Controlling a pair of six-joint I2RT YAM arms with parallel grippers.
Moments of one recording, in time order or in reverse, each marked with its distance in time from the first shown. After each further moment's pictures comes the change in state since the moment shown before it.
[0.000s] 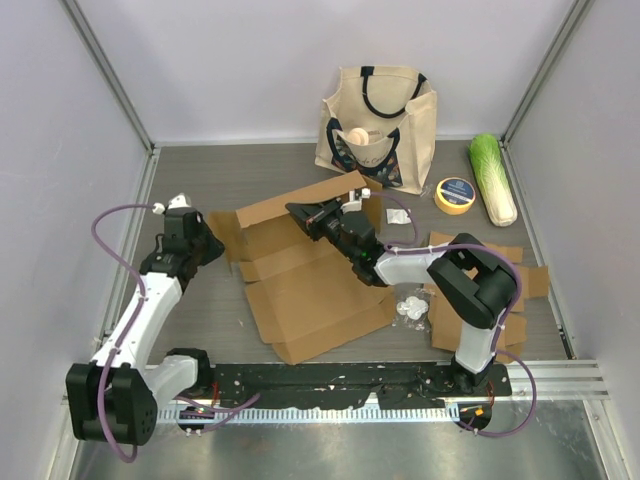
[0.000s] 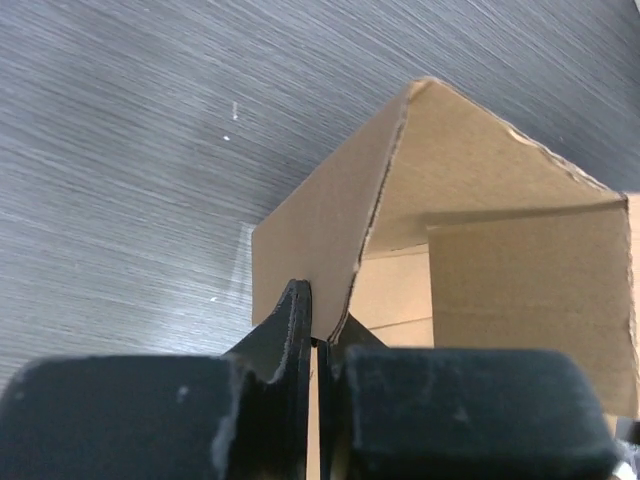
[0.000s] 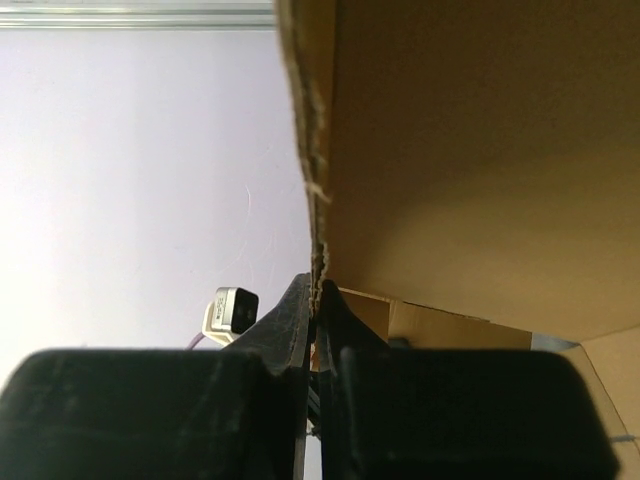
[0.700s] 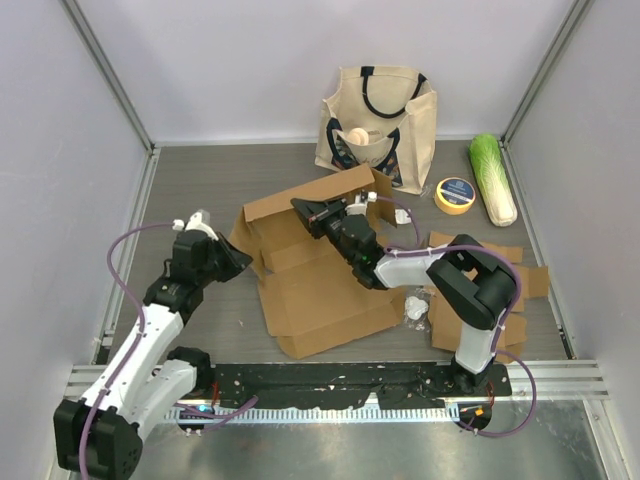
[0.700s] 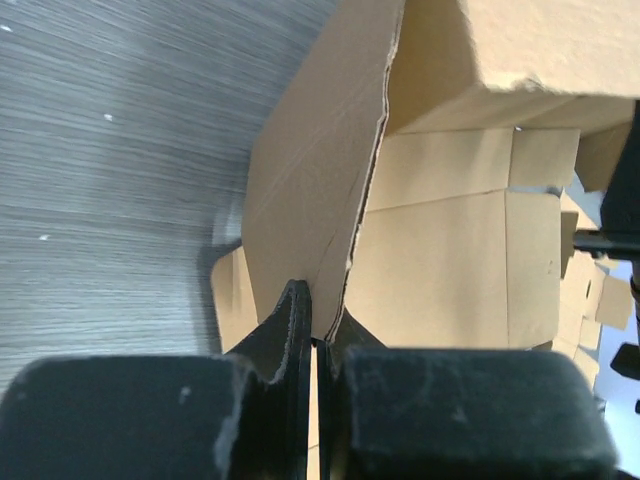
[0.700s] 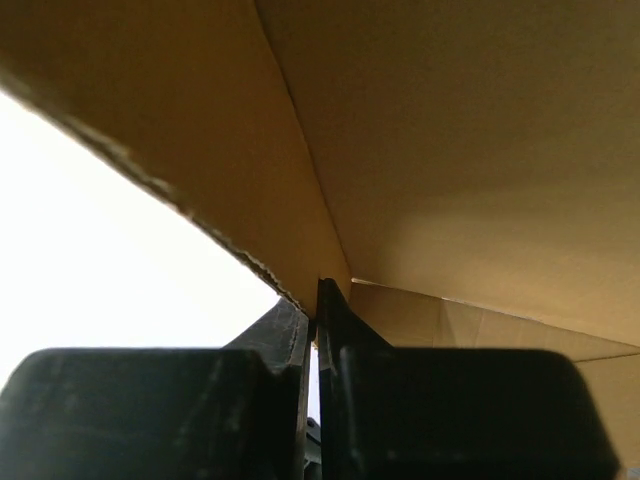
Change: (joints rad) left arm -0.130 -0.211 -0.146 0.064 0.190 -0.125; right arm 0.018 -0.003 -0.013 0.058 0.120 0.004
